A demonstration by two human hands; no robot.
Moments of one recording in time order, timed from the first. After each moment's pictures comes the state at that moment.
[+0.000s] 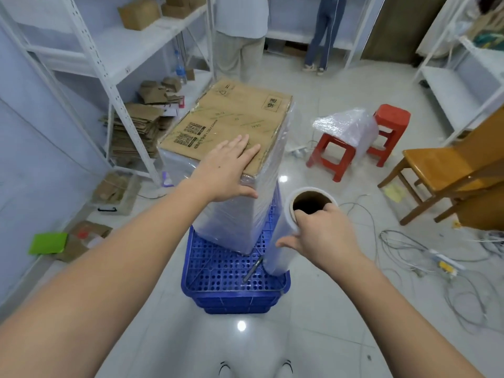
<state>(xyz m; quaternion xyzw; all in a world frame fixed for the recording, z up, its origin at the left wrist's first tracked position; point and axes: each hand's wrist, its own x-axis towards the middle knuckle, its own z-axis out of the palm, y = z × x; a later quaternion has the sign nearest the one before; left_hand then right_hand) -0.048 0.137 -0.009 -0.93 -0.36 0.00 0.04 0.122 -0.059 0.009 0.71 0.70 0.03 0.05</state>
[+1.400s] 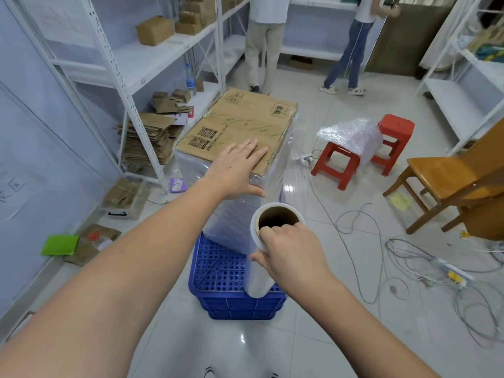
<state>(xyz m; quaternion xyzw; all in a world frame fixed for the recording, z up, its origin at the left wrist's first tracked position) -0.050 0.128 -0.011 -0.92 -0.38 -0.02 0.04 0.045 -0.092 0.009 0.66 0.75 0.03 -0.07</state>
